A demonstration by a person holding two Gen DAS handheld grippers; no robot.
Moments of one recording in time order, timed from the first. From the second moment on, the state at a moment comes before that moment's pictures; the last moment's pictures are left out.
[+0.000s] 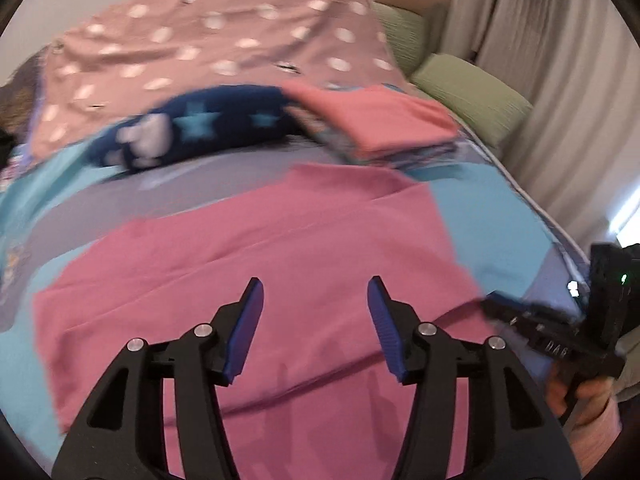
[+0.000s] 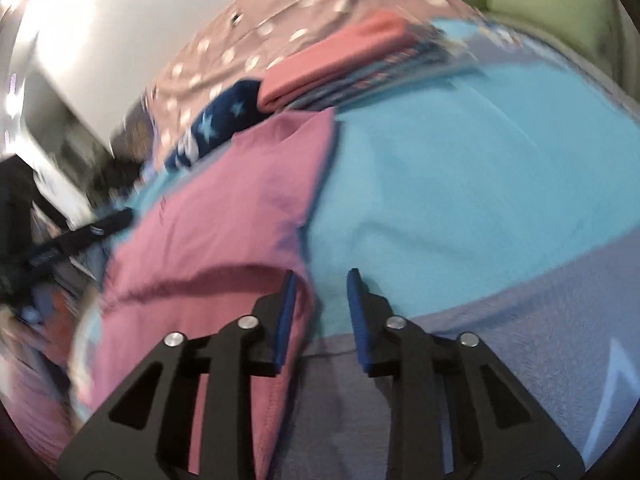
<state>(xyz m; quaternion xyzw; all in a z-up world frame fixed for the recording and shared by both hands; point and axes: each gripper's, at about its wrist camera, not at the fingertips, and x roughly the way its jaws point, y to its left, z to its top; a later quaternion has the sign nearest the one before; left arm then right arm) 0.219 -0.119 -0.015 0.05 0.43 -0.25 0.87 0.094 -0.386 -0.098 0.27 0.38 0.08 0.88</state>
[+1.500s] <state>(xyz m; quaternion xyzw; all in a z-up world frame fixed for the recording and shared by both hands) 0.020 0.128 -0.077 -0.10 0.43 -0.10 0.89 0.039 -0.355 -0.087 0.21 0.38 0.10 0.89</state>
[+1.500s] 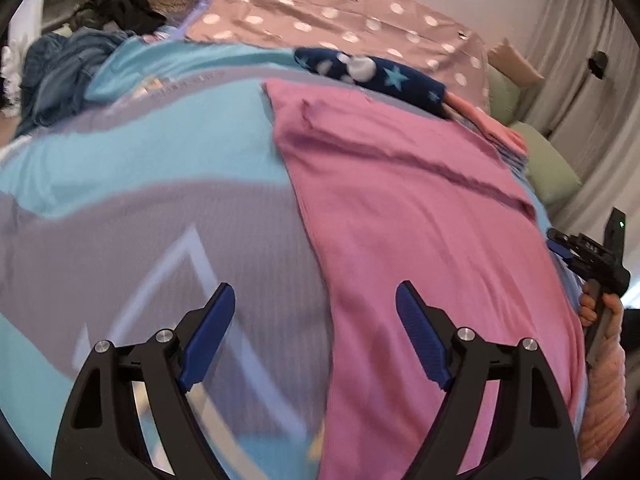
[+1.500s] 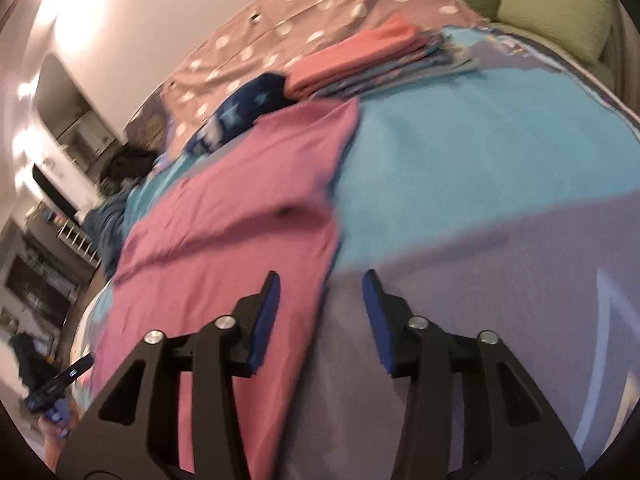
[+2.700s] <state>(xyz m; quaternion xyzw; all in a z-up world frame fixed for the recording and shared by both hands) -0.126 0.108 -0.103 -0.16 0.44 -0.25 0.85 -0.173 -0.276 -0.096 0.18 0.47 0.21 0.84</state>
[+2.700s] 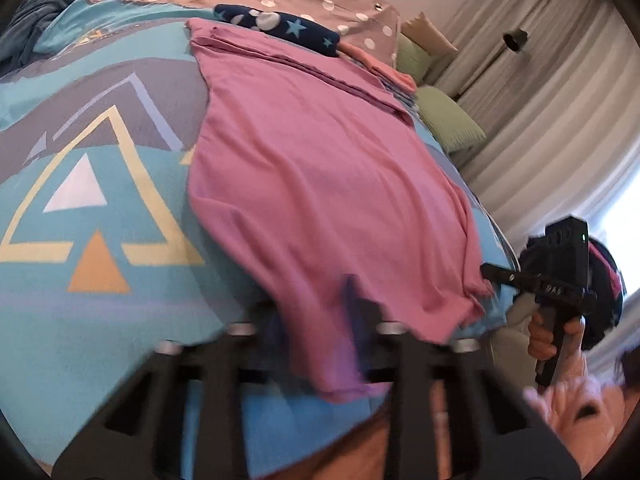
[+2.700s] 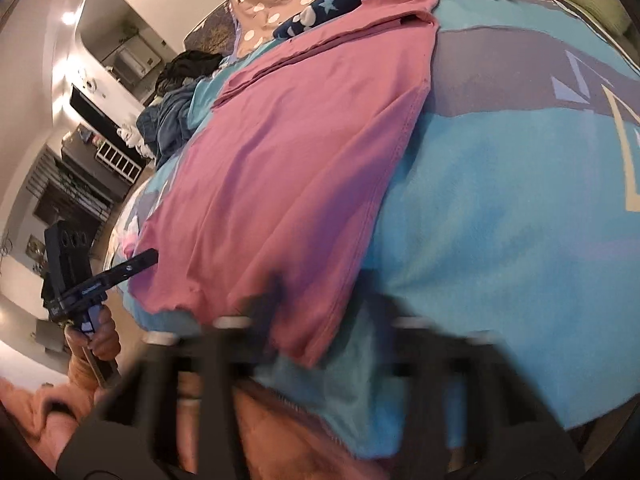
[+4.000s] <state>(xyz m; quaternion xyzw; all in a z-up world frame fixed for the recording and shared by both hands) -0.165 0.159 -0.081 -0.19 0.44 -0.20 0.85 -0.218 -0.382 -0.077 0.27 0.43 0.12 0.85</state>
